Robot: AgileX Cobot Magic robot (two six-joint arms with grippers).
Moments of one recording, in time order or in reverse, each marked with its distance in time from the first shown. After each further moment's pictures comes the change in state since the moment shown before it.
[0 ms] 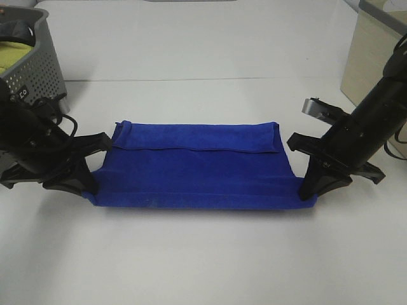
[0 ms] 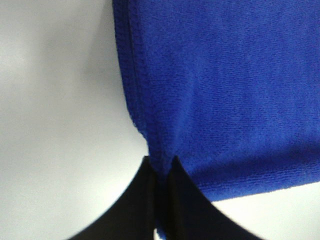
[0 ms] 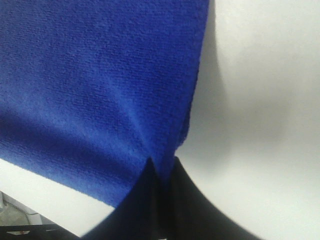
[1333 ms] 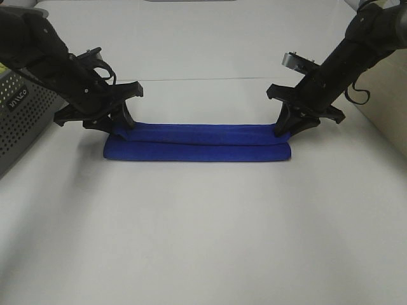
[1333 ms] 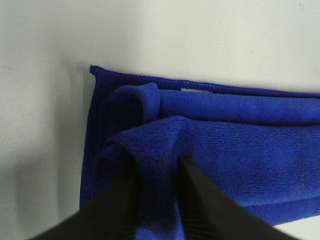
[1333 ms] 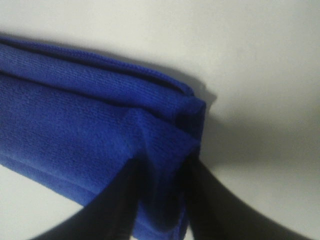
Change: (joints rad) left arm 0.000 0.363 -0.581 0.128 -0.005 -0.131; right arm -0.002 0.351 -0.655 -0.056 0.099 0.059
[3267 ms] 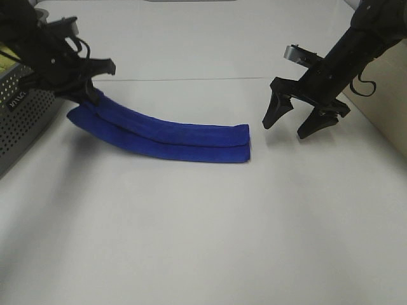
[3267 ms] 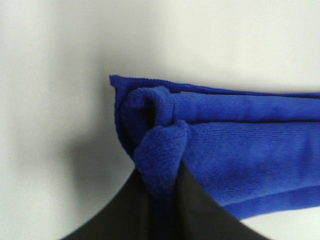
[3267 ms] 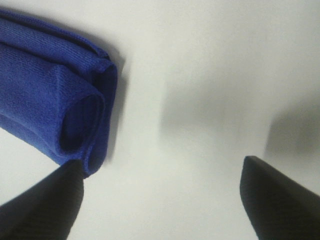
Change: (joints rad) left arm 0.052 -0.099 -0.109 0.202 0.154 -0.029; right arm 0.000 -0.041 -0.003 -0.019 0.060 0.000
